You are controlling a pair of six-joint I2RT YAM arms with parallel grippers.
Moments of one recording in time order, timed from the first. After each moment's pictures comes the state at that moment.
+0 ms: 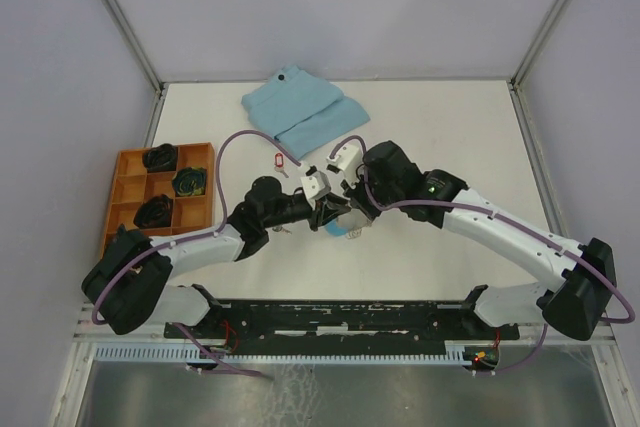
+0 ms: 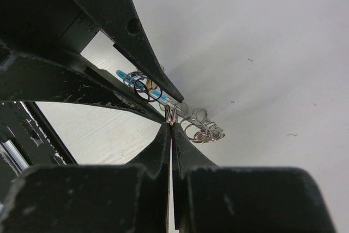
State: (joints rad) left arm -0.74 1.33 0.52 0.71 0.53 0.06; right arm 0.85 1.30 1.14 -0.60 -0.08 -0.14
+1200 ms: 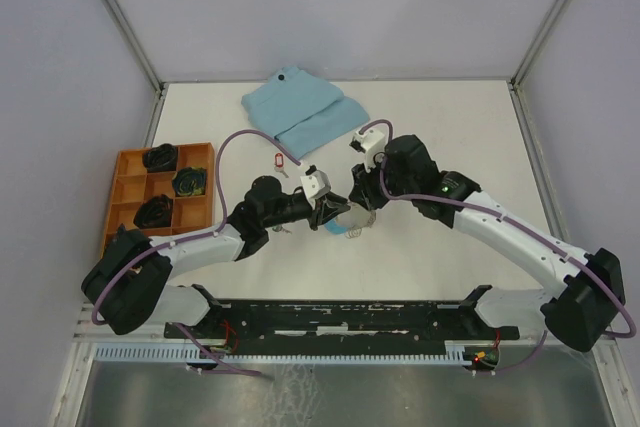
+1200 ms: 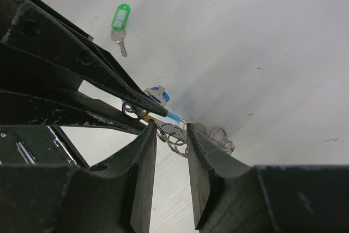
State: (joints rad) left arm -0.74 1.33 0.52 0.70 0.53 0.06; right arm 0.73 1.23 1.03 -0.41 -0.19 0.08
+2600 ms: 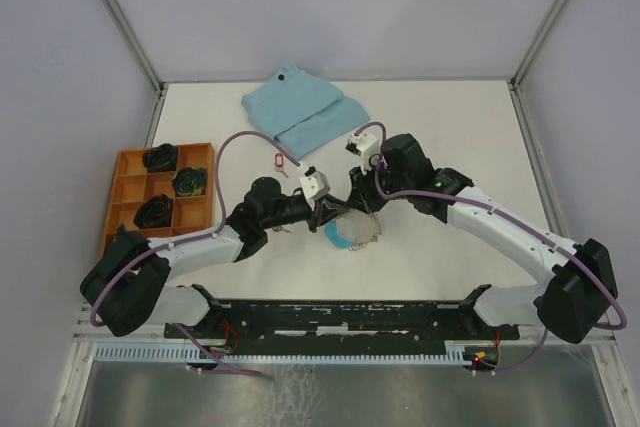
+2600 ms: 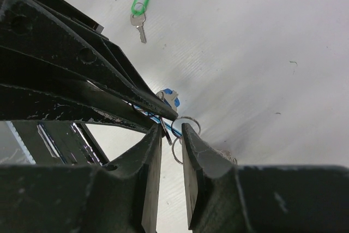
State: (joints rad) left arm -0.74 1.32 0.51 0.68 0.53 0.05; right arm 0.70 1.30 1.03 -0.41 -0.32 0.09
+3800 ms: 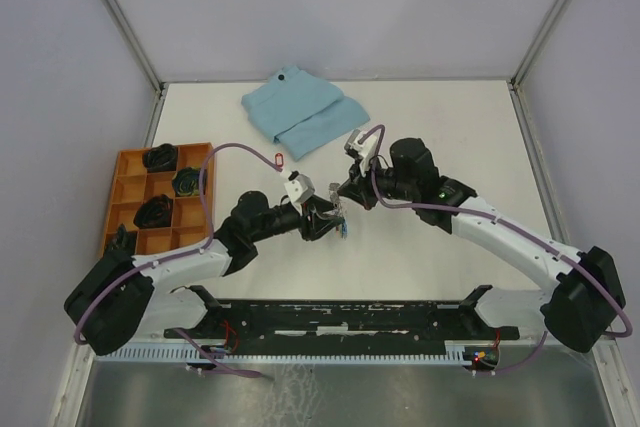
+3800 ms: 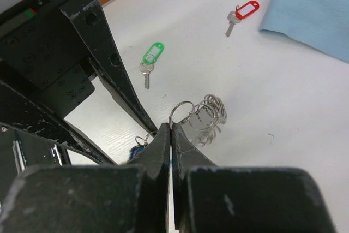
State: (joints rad) left arm -0.75 1.18 0.40 0.71 0.44 -0.11; right arm 0.70 1.25 0.95 -0.15 -0.41 -0.06
